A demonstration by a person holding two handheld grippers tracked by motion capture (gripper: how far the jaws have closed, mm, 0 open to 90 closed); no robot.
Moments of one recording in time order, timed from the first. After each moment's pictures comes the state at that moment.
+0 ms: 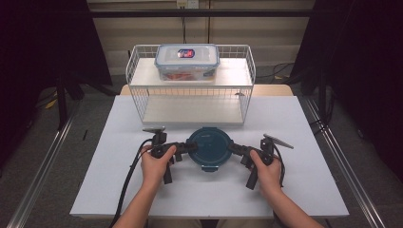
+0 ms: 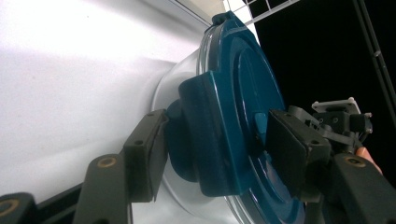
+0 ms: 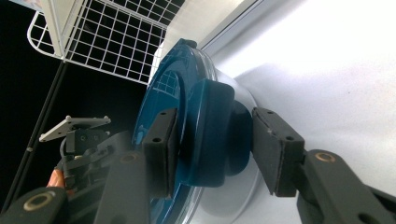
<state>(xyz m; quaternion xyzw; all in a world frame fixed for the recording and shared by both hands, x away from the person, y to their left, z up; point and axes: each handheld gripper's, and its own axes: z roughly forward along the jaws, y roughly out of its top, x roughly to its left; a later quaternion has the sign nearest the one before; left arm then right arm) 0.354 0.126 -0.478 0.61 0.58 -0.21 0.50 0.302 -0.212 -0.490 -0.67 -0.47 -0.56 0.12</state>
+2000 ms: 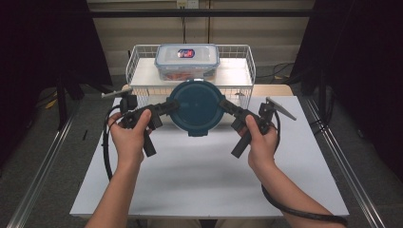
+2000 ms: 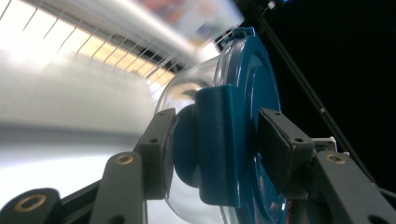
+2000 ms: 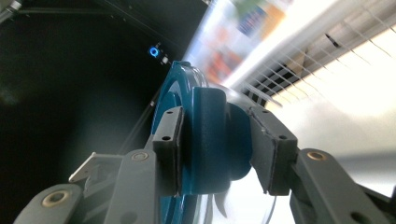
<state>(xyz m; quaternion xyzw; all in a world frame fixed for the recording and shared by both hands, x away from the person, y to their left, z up) 0.352 0.162 -0.308 0.56 0.54 -0.10 0.62 0.323 -0.170 -0.353 -0.57 -0.41 -0.71 0.08</state>
